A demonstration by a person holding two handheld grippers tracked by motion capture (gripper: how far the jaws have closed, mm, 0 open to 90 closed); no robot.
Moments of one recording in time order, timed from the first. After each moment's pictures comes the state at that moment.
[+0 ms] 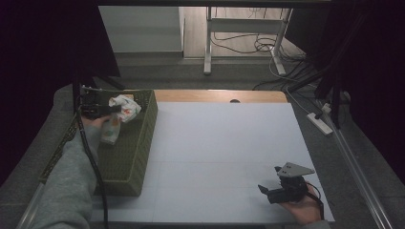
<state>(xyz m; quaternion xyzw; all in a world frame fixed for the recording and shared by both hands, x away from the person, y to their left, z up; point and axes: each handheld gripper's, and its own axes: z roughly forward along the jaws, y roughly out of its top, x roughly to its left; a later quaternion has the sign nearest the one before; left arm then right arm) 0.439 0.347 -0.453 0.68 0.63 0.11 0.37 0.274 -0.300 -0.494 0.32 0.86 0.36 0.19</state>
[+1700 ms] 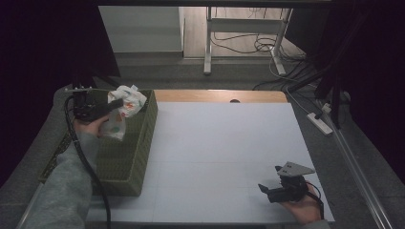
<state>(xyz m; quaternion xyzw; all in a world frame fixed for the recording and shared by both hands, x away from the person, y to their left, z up) 0.384 0.327 -0.408 0.65 0.56 0.12 0.50 0.275 -0.301 -0.494 0.32 0.85 0.36 0.19</state>
